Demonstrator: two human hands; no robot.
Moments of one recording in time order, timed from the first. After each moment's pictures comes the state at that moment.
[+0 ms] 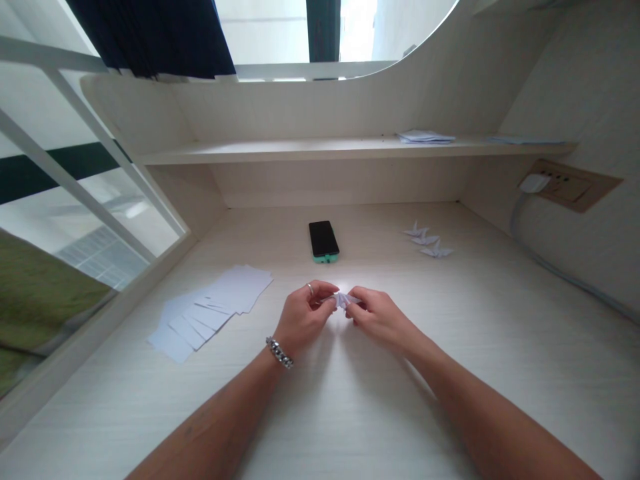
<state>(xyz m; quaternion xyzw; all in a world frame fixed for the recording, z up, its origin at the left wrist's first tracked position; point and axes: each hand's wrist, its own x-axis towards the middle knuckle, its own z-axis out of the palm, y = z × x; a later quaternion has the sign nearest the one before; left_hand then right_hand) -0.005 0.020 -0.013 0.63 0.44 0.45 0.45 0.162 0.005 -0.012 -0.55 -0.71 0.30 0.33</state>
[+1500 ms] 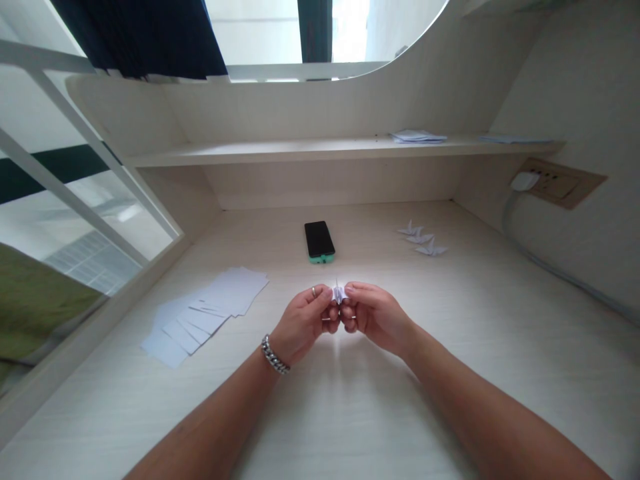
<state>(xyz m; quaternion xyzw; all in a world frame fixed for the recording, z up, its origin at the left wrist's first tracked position) 0.003 0.009 0.003 0.43 0.30 0.41 0.74 0.160 0.001 -0.003 -0.26 -0.36 0.77 0.46</state>
